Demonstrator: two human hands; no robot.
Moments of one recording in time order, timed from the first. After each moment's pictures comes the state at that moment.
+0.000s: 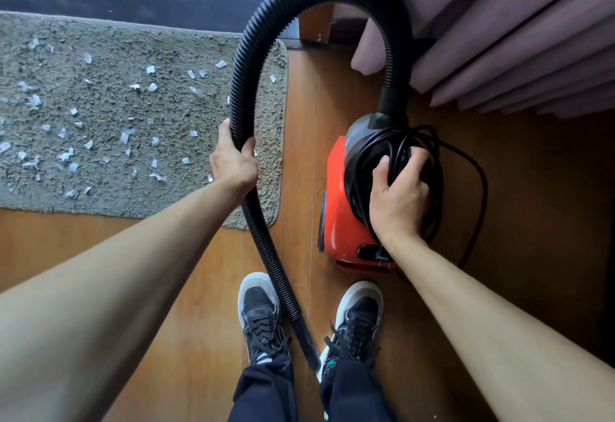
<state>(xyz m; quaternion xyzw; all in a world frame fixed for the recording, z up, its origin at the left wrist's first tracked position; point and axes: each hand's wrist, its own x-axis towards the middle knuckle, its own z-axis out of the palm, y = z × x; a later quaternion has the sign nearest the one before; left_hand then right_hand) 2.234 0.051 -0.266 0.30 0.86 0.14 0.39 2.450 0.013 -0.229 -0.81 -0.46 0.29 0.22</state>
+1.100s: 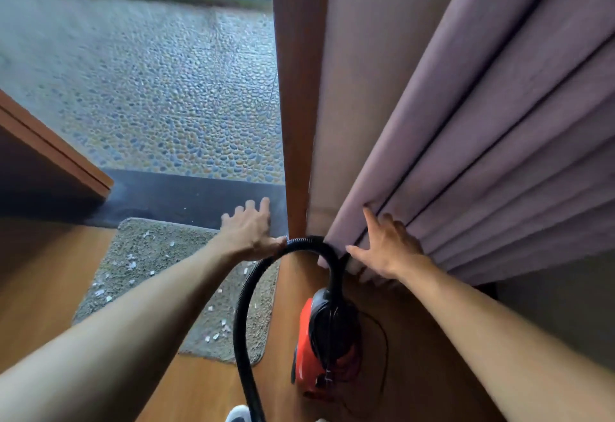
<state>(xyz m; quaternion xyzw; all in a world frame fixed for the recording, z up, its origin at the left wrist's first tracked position) 2.264 0.151 0.165 0.67 0.70 -0.12 0.20 2.512 0.153 0.173 -0.67 -0.70 0.21 -0.12</state>
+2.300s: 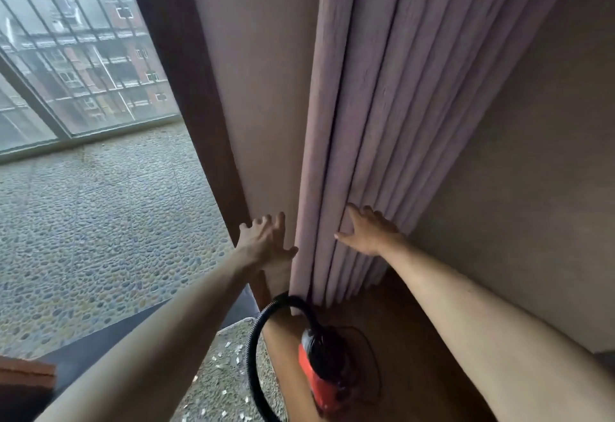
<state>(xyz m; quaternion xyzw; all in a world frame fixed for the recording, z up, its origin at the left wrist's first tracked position) 2.323 0.183 0.422 0.87 0.48 -0.10 0.09 2.532 0.103 0.435 -0.81 -0.55 0.19 -0.04</state>
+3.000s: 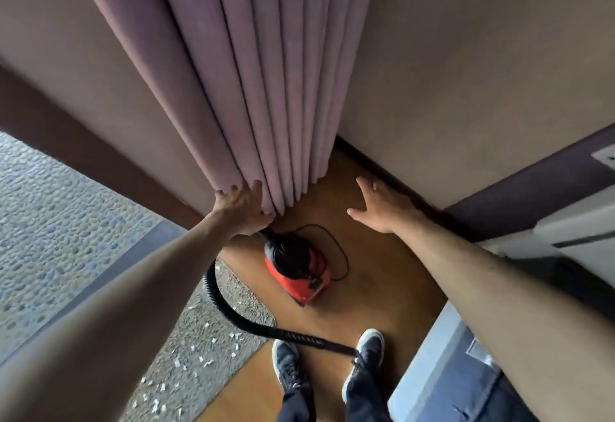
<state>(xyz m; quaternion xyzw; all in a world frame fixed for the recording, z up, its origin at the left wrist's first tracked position) 2.408 0.139 0.255 0.91 0.32 -0.25 0.11 2.594 -0.060 0.265 -0.89 -0.34 0.31 -0.05</state>
